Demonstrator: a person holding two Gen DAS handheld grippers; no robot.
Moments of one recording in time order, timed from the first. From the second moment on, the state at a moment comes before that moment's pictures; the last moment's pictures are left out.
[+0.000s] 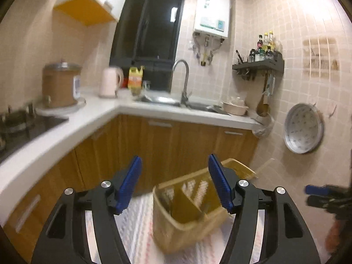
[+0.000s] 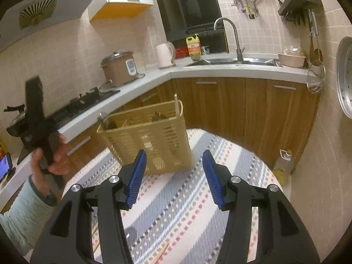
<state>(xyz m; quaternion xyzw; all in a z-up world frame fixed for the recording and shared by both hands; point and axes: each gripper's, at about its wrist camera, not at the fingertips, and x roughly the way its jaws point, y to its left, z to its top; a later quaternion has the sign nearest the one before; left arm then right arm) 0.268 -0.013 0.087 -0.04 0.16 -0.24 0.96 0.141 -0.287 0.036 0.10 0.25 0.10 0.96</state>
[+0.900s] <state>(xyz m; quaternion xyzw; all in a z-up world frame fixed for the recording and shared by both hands) 0.189 -0.020 -0.071 0.07 0.51 -0.23 0.83 0.101 -0.157 -0.089 0.11 0.53 0.12 0.83</state>
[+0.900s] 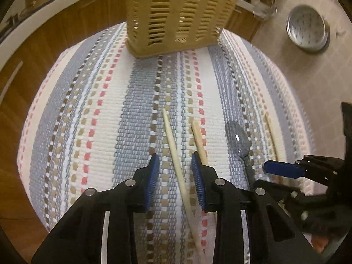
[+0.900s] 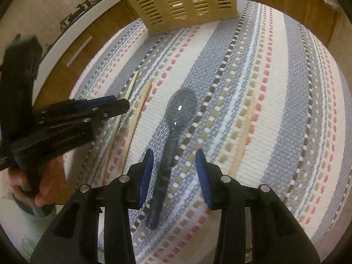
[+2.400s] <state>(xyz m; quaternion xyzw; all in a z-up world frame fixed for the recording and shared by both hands) 0.228 -0.018 -0.068 -0.06 0.52 -0.16 0.84 0.214 -0.278 -0.083 0.05 0.57 0.05 0.82</state>
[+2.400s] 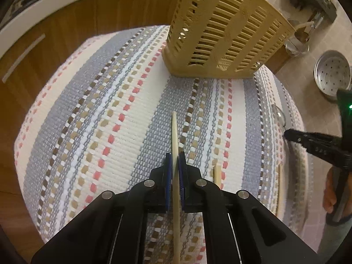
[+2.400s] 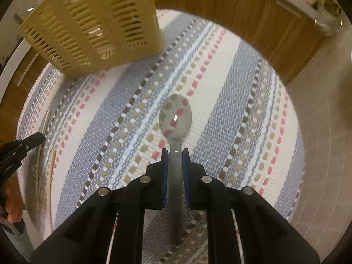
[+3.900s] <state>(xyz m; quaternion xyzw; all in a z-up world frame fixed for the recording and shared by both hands) 0.184 -0.041 0.119 -0.06 0.11 -0.24 0.96 0.127 -0.271 0.106 0.08 0.18 0.16 0.97</state>
